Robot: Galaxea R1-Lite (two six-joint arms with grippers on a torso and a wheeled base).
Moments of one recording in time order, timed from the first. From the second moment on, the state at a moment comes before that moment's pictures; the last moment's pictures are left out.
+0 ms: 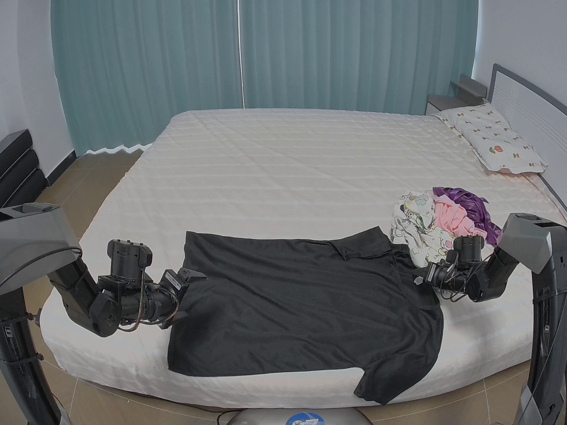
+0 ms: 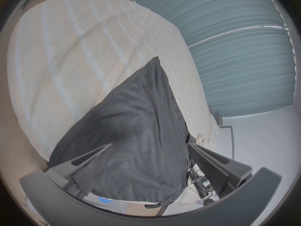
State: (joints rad) left arm -0.18 2.12 -0.62 -0.82 -0.25 -1.13; right arm -0.05 2.53 -1.07 -0.81 0.17 0.38
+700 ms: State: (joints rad) left arm -0.23 2.09 -0.55 -0.81 -0.24 -1.05; right arm -0.02 2.23 -0.58 -0.99 0.20 0.51
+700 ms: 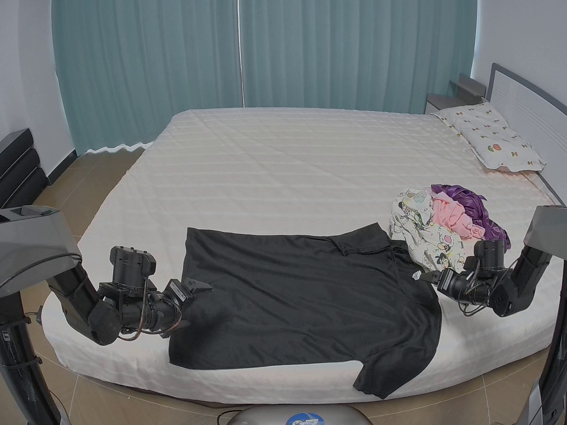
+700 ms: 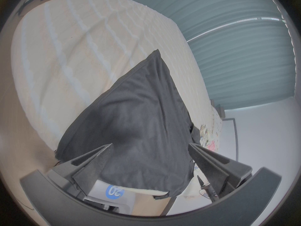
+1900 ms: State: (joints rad) left arm -0.25 2.32 -0.41 -1.00 0.03 -0.55; right arm -0.01 2.29 -0.25 -1.48 0.21 0.65
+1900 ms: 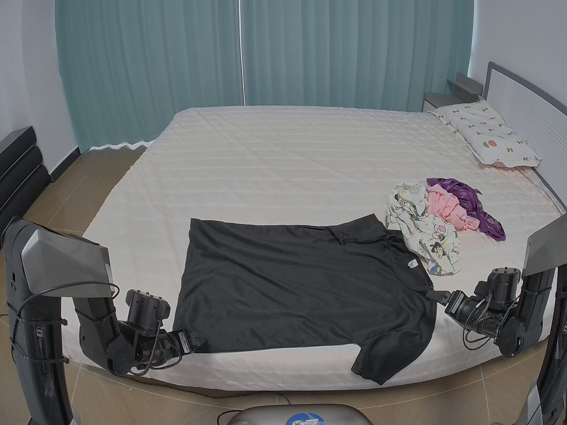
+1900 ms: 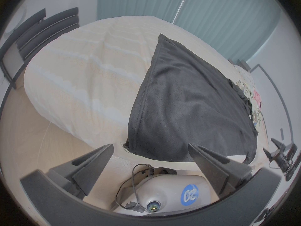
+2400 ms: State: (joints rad) left arm -0.25 2.35 -0.42 -1.01 0.04 -0.54; right arm -0.01 2.29 -0.26 -1.48 0.22 0.65
